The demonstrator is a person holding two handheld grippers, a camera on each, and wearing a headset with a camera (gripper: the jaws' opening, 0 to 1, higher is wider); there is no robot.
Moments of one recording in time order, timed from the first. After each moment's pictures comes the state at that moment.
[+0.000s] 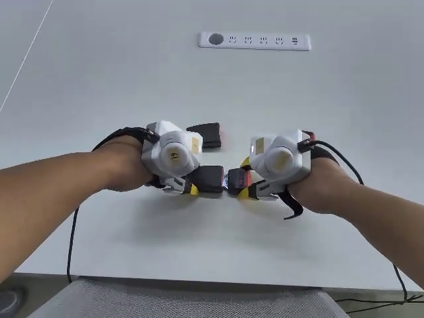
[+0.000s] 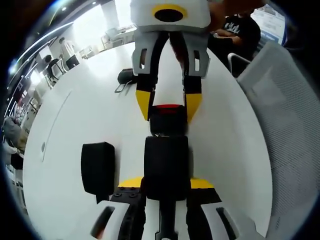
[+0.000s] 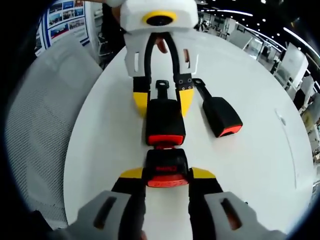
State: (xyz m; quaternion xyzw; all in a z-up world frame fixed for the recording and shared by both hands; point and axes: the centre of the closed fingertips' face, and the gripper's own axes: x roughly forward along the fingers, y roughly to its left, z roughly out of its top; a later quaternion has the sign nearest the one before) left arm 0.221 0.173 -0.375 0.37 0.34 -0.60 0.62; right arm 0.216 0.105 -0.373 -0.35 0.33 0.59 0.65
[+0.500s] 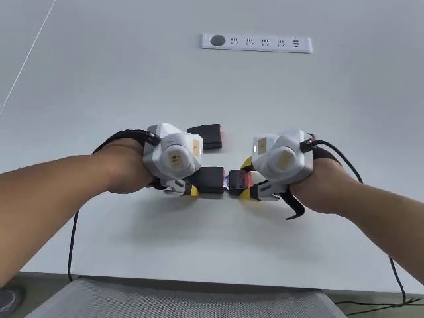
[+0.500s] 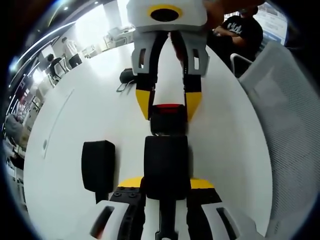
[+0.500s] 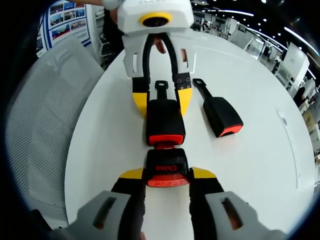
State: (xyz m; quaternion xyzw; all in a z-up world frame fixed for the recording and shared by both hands) left arm 0.222 0.173 -0.374 0.37 0.35 -0.58 0.64; right arm 0.218 0.106 -0.371 -0.34 0.33 0.59 0.65
